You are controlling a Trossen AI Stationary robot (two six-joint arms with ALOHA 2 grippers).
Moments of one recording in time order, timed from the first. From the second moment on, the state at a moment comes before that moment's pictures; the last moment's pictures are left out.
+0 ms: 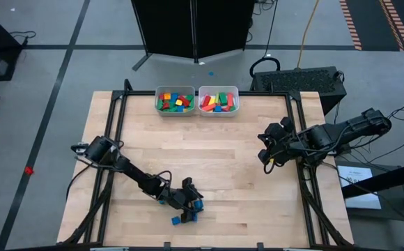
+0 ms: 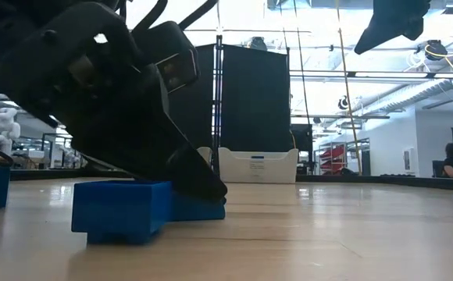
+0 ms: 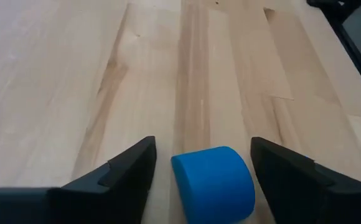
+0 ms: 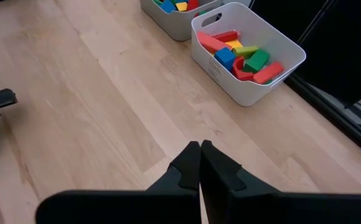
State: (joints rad) left arm -0.50 2.03 0.86 0.51 -0.24 -0.51; right arm 0.34 1.03 1.03 -1.03 0.70 0.80
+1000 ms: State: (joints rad) left arm -0.25 1.66 0.85 -0.09 -0.26 -0.59; right arm 0.34 1.03 1.03 -1.05 0.71 0.80
